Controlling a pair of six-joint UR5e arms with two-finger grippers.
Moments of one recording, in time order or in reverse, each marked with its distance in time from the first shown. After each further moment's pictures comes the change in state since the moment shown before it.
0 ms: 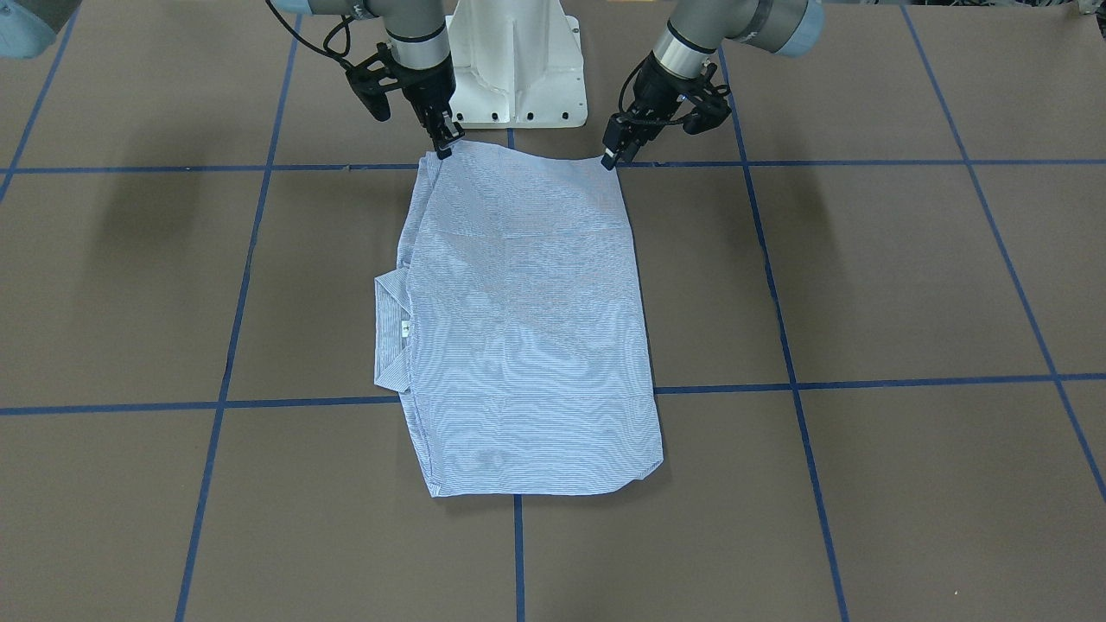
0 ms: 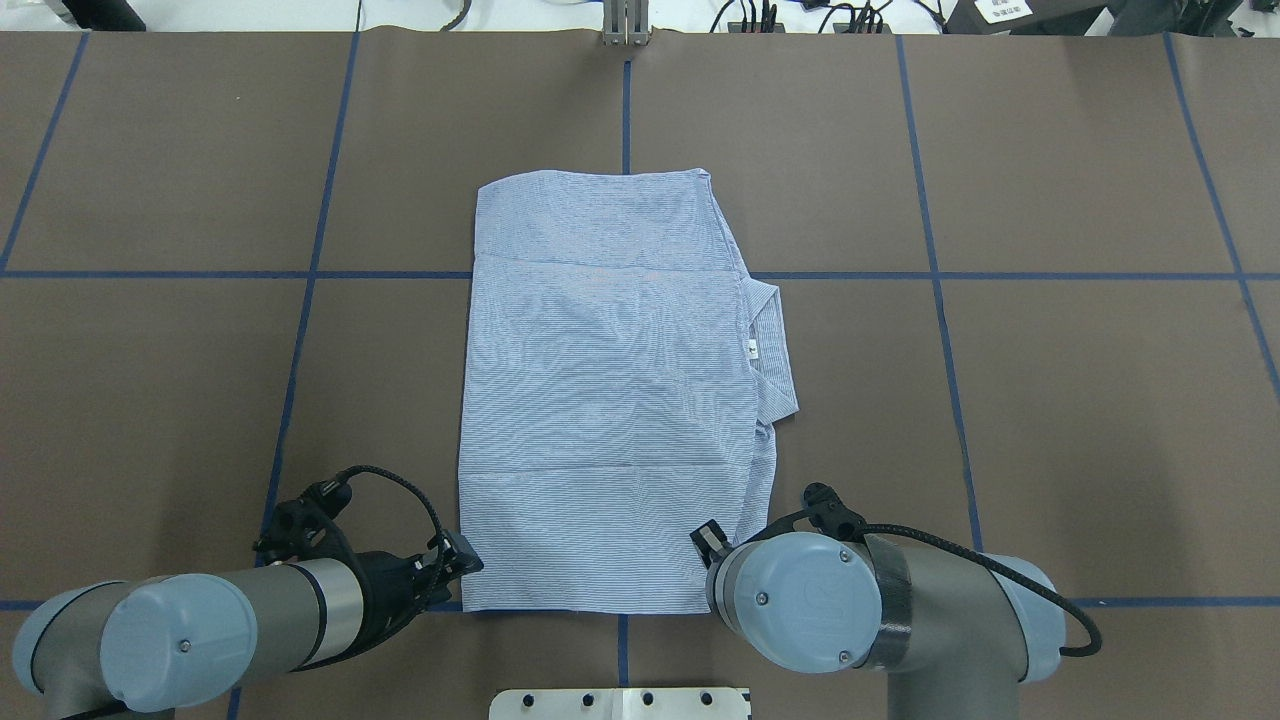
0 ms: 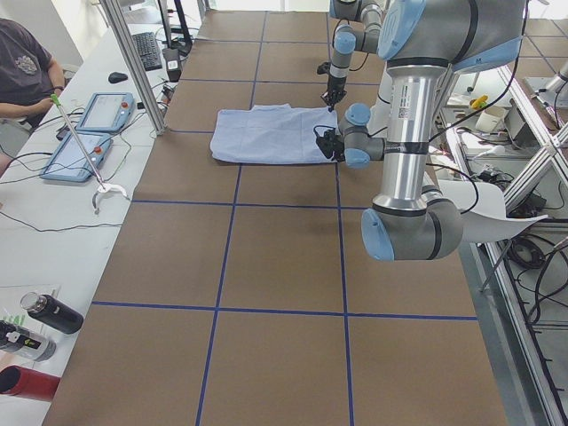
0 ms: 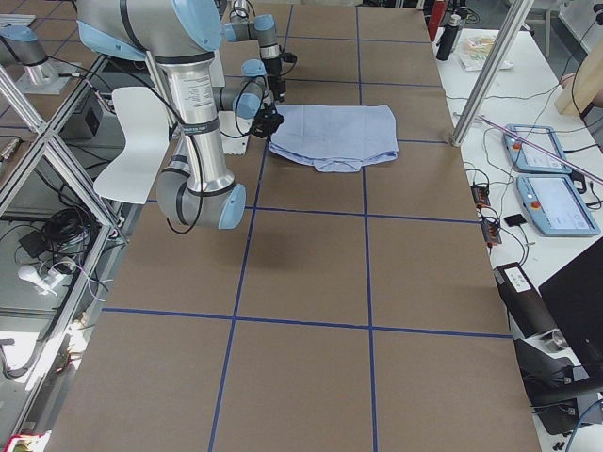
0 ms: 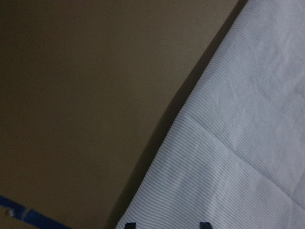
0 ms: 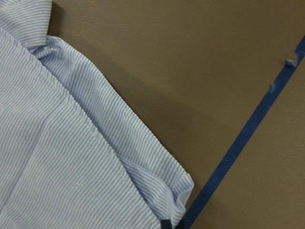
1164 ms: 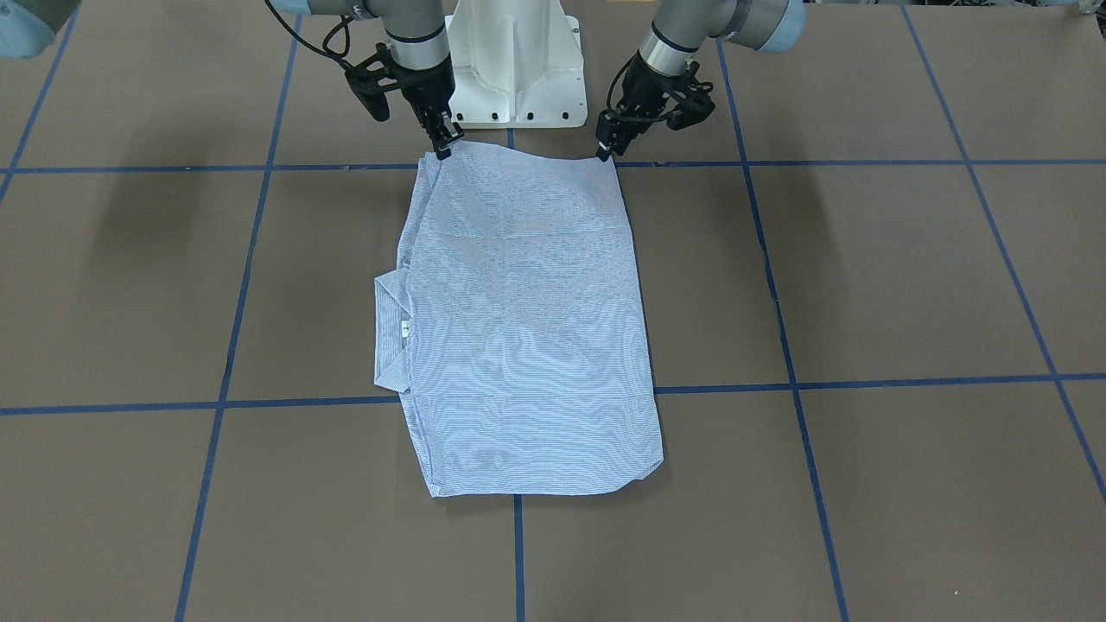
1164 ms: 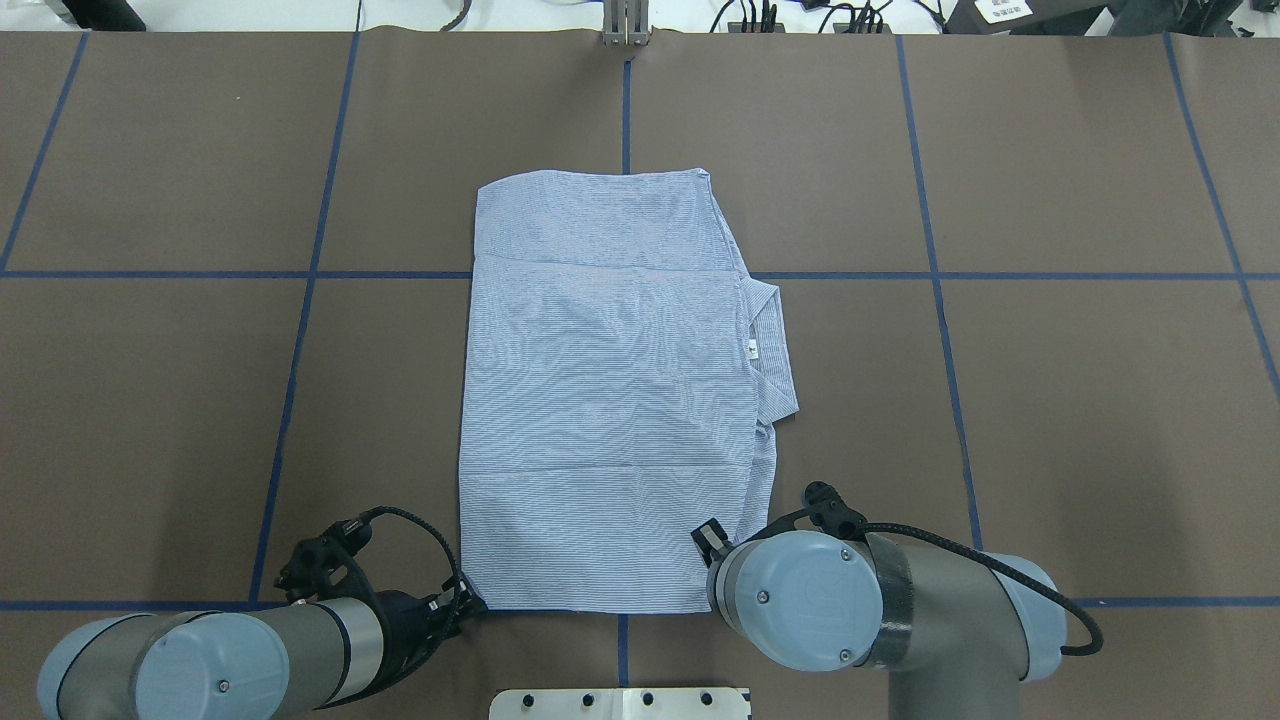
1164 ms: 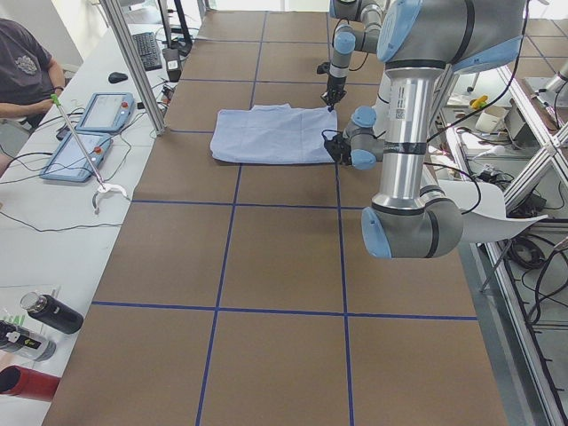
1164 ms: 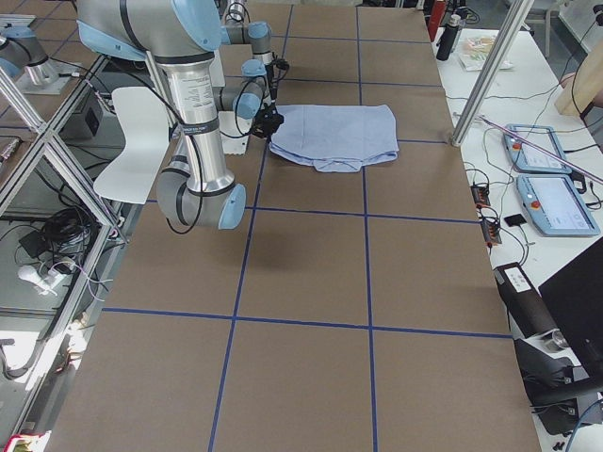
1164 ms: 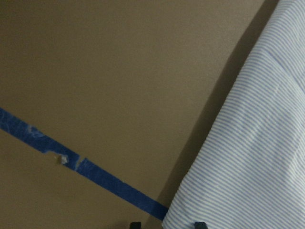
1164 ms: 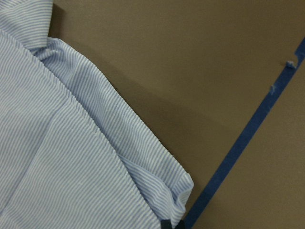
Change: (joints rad) left arm 0.054 -0.017 0.026 0.024 0.006 -0.004; right arm 0.002 -0.001 0.001 -0.001 0.000 0.000
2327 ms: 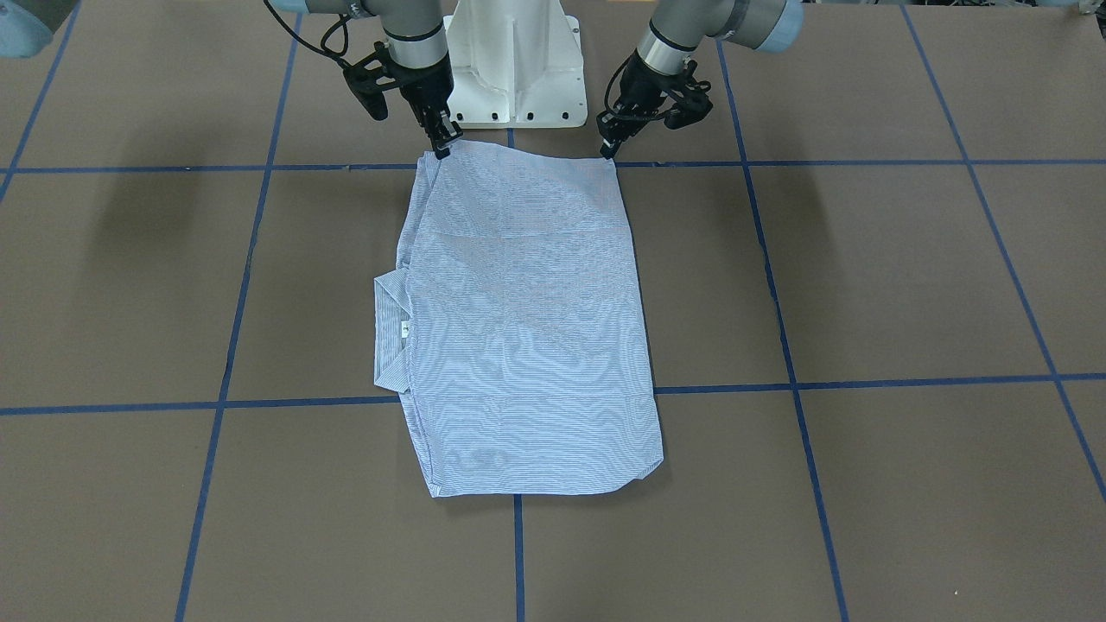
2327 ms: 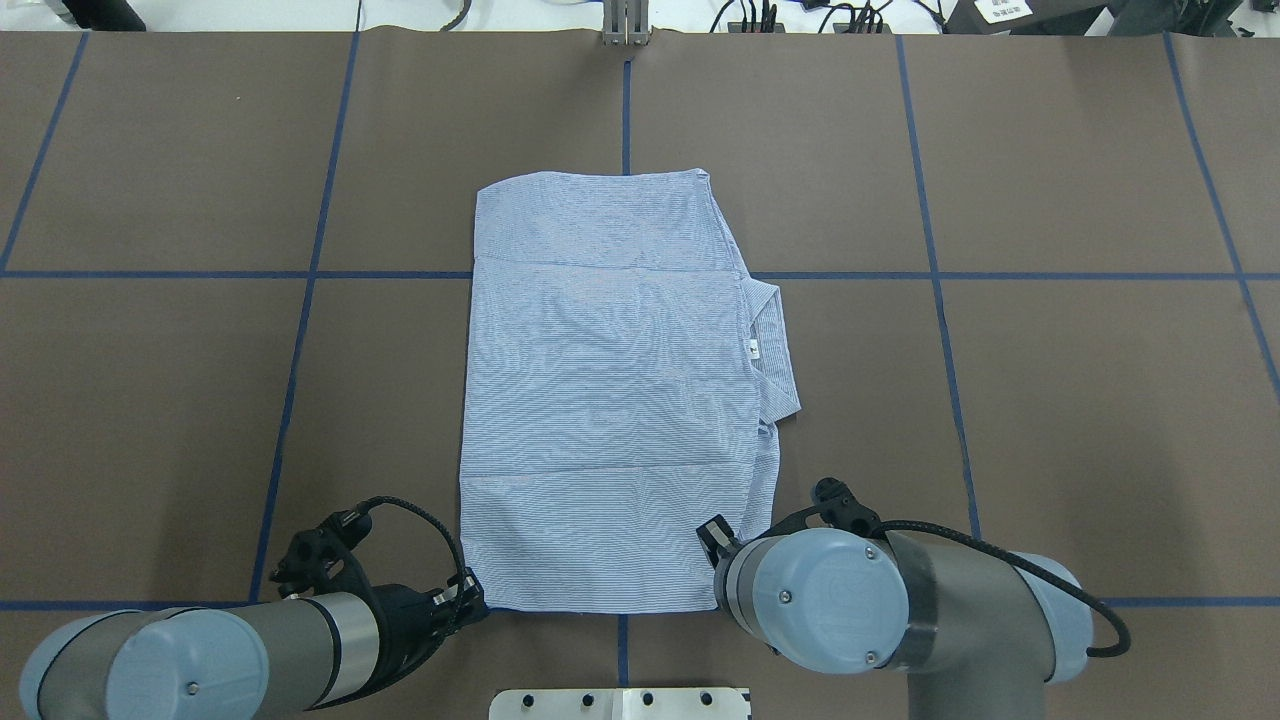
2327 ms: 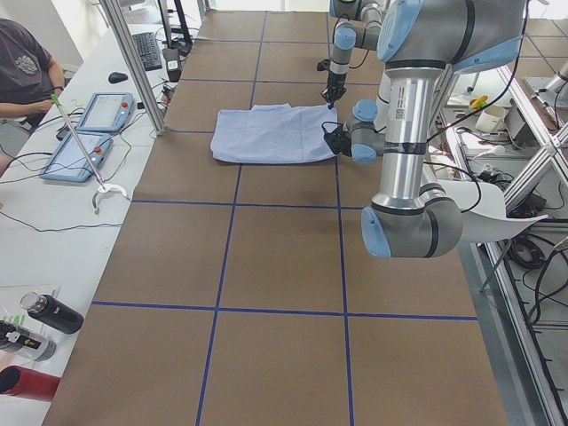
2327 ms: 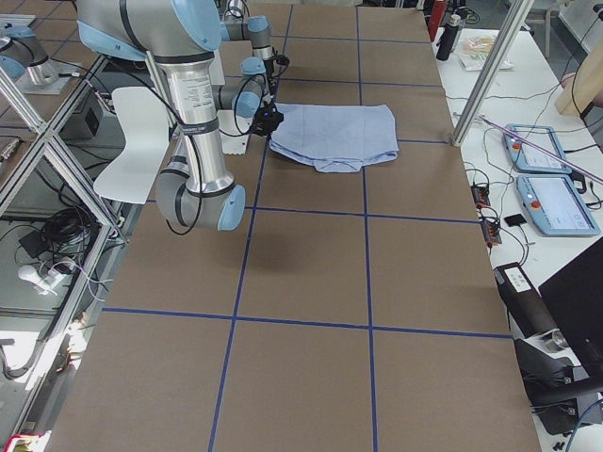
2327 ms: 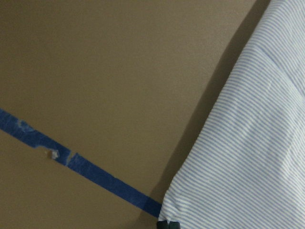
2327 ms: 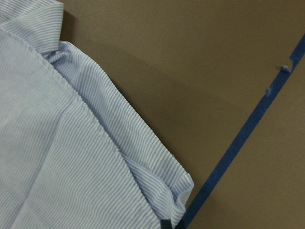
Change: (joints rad) left arm -0.010 0.000 -0.094 0.013 0.003 0.011; right arm 0.008 -0.021 0.061 -0.004 -0.002 0.001
